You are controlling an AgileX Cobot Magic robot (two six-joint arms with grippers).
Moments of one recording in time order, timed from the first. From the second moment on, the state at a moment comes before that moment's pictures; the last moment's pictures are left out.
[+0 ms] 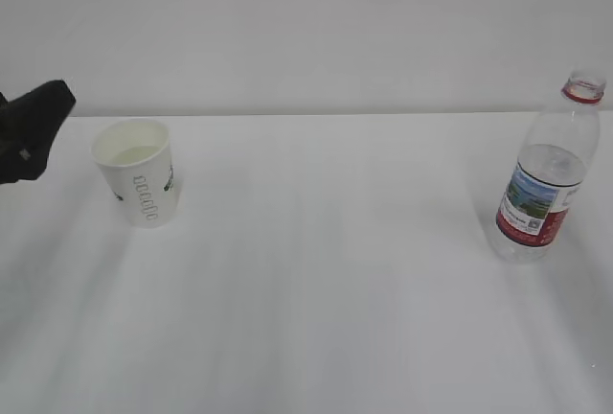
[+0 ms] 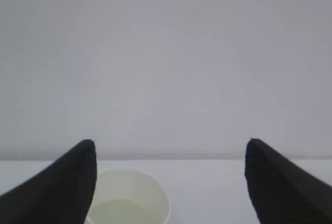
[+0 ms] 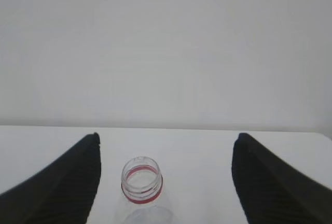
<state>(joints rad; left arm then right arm) -0.24 1.41 -0.26 0.08 -1.15 -0.31 0.04 1.00 -0.60 -0.12 -0.08 0.12</state>
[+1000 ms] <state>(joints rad) -0.24 0.65 -0.26 0.08 -0.30 -0.32 0.04 0.60 -0.62 -0.11 0.28 0.12</state>
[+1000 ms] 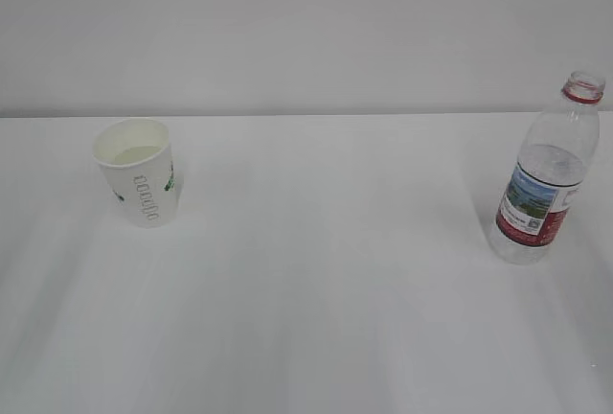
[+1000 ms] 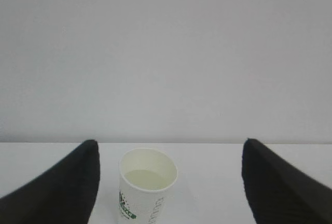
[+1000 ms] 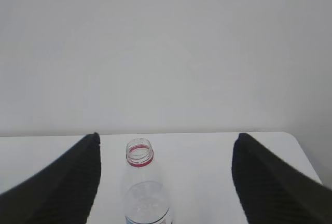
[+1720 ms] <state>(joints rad) -0.24 0.19 -0.26 0.08 0.12 -0.32 0.04 0.29 -0.62 -0.06 0.68 0.12</state>
